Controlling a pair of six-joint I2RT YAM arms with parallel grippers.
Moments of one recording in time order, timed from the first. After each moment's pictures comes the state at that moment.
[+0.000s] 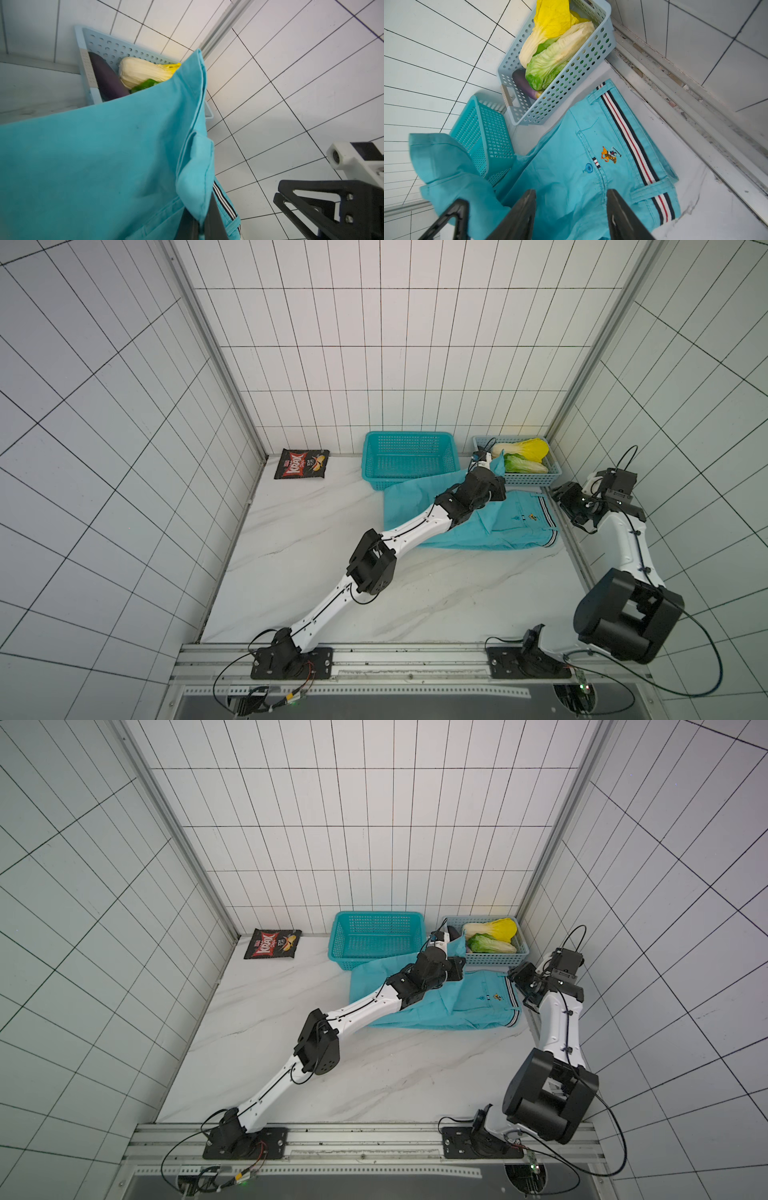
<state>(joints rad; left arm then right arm) -0.95 2.67 2.55 -0.10 -0.02 -0.77 -0.39 1.45 1.21 -0.55 -0.40 0.44</state>
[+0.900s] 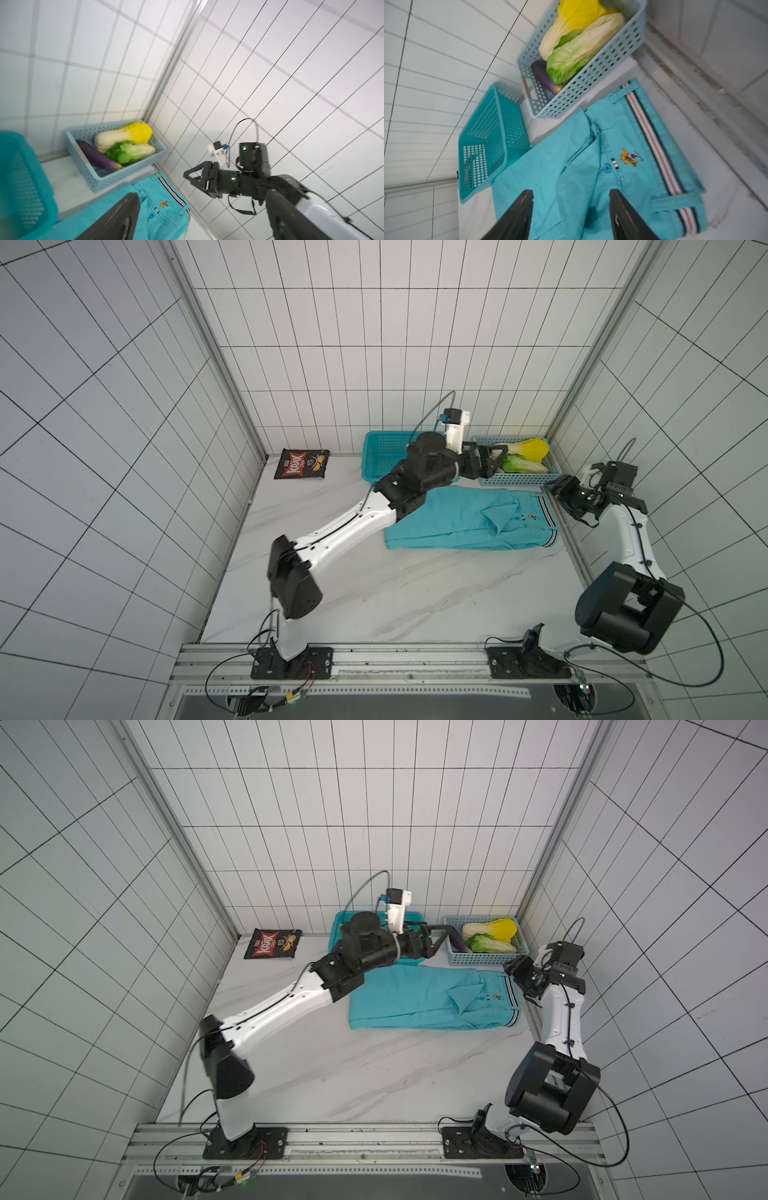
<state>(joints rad) -0.86 1.73 1.79 0.02 0.14 -0.55 -0.28 1.54 1.33 -0.61 -0.50 0.39</state>
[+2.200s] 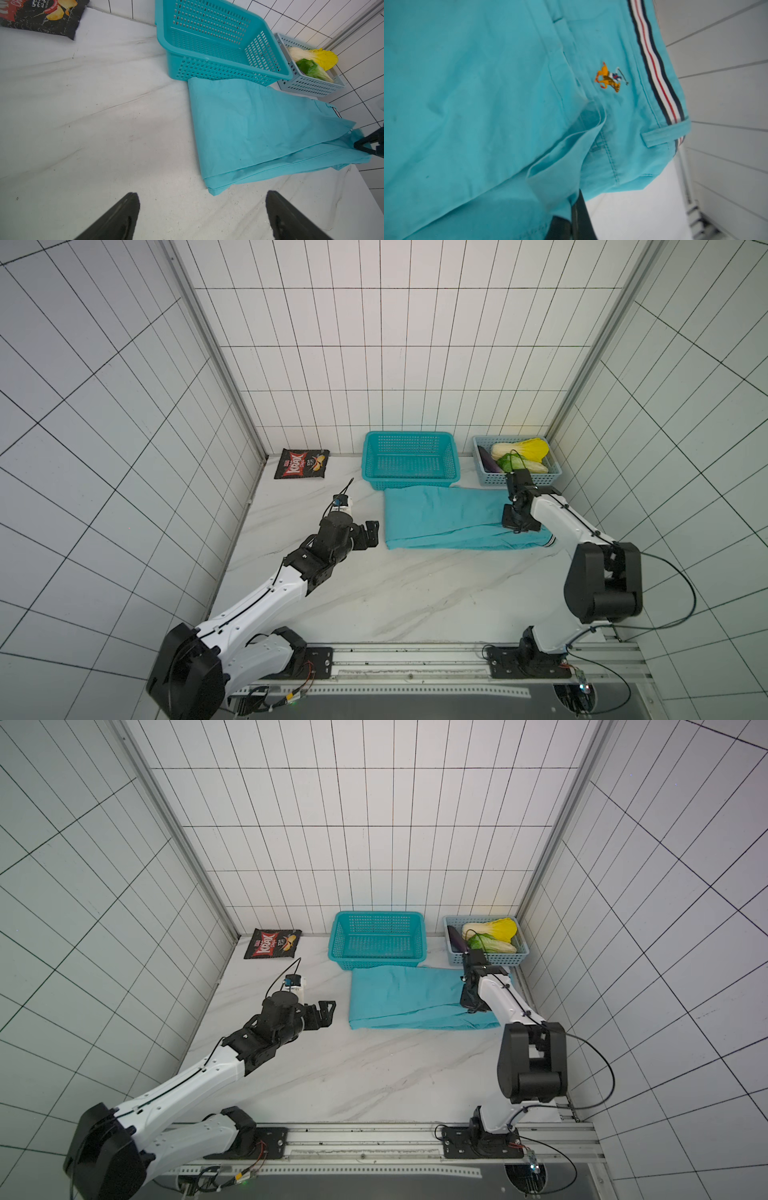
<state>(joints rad) -0.57 1.09 0.70 -0.17 -0.11 -0.54 0.09 1.57 1.13 -0.79 0.29 0.37</state>
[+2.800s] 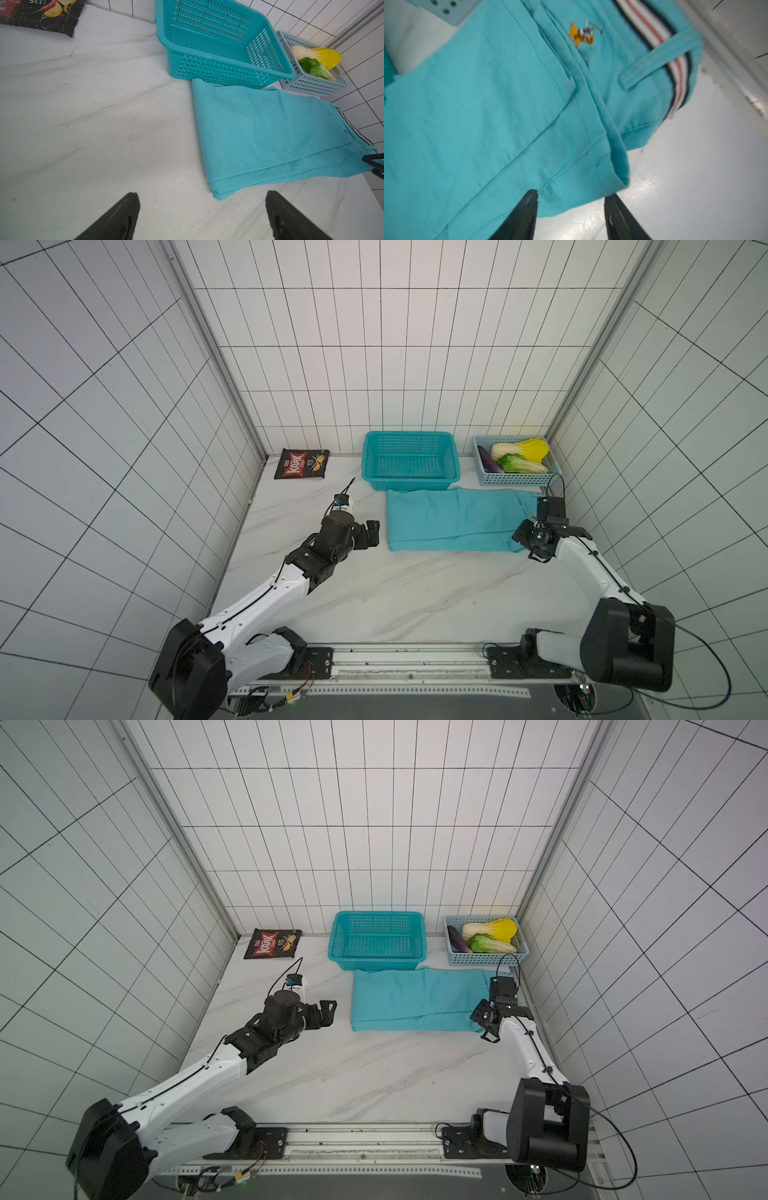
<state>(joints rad) -0.57 1.11 0.70 -0.17 -0.12 -0.54 -0.03 1.26 0.89 -0.61 0.09 0.48</state>
